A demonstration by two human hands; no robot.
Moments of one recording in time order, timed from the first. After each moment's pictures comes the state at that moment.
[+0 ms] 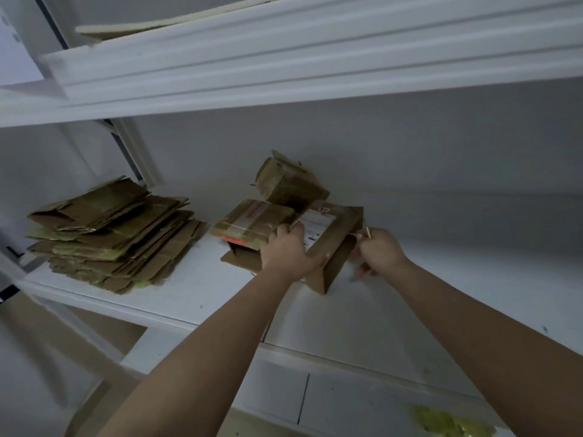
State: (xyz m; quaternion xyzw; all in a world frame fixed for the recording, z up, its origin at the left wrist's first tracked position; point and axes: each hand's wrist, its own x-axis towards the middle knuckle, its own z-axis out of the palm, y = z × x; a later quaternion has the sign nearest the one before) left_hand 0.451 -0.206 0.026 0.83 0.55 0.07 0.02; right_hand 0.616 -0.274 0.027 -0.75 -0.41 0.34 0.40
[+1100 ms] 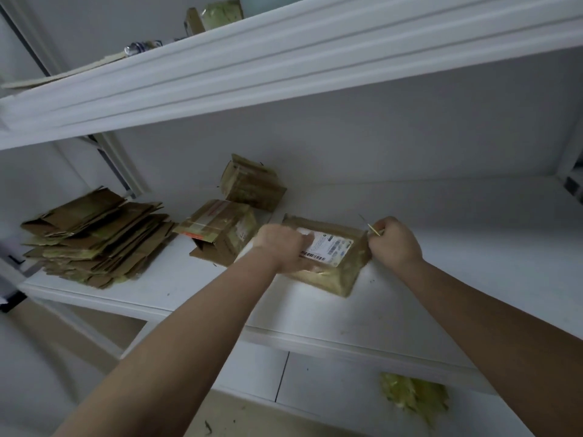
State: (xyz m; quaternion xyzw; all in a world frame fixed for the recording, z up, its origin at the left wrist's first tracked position) left_hand 0.540 -0.295 0.074 0.88 0.39 -0.18 -0.19; right_hand 0.727 -0.372 0.021 -0.80 -0.42 0.18 0.39
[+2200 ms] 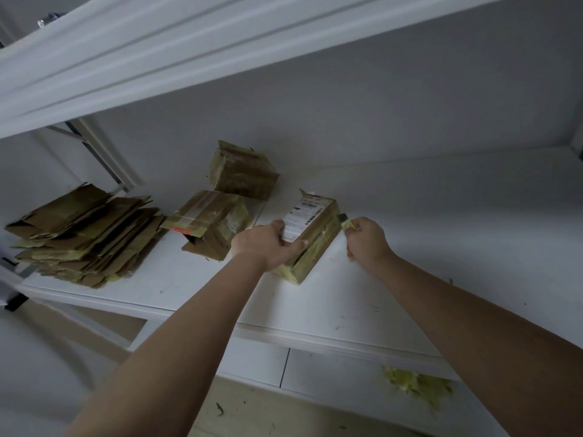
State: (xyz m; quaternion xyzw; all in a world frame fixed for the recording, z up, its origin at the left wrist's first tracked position) left_hand 0.528 -0.281 0.040 0.83 0.56 -0.04 -0.03; right_hand 0.710 -0.334 -0.027 -0.72 -0.39 0.30 0.48
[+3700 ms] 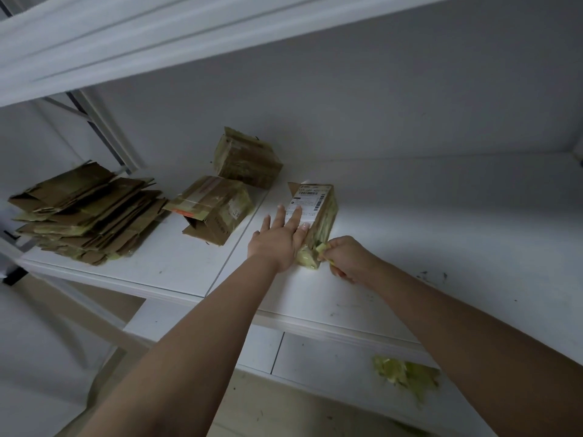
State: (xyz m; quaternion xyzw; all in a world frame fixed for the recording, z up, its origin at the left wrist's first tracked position) left_hand 0.537 -0.296 0.007 0.83 0.54 -0.02 0.08; right_hand 0.681 -0.369 -0.014 -0.65 -0.45 0.49 0.36
